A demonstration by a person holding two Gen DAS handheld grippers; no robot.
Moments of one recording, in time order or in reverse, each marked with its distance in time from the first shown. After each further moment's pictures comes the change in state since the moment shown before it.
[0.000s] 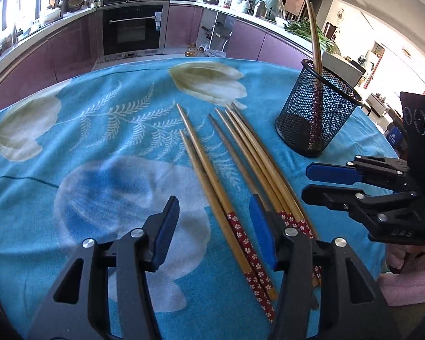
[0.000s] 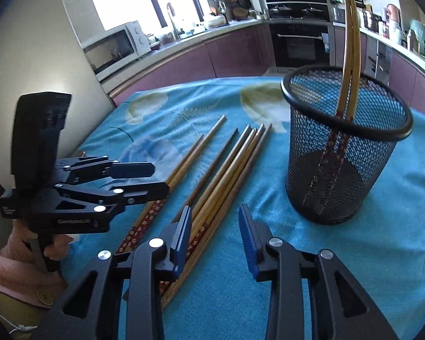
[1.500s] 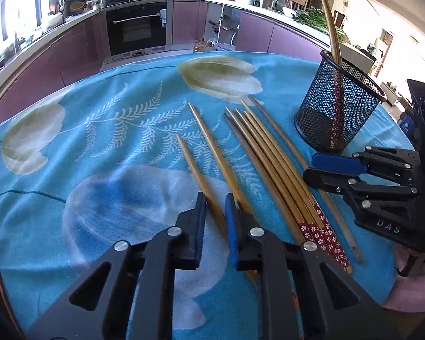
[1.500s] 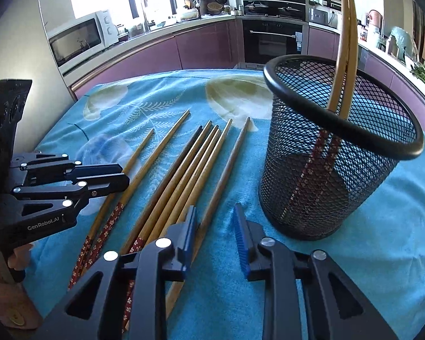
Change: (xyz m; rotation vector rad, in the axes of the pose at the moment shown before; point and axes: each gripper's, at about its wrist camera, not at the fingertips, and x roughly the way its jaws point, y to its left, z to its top) left arm 0.024 0.004 0.010 0.031 0.030 0.080; right arm 0.027 -0.004 0.013 0.020 0.018 -0.178
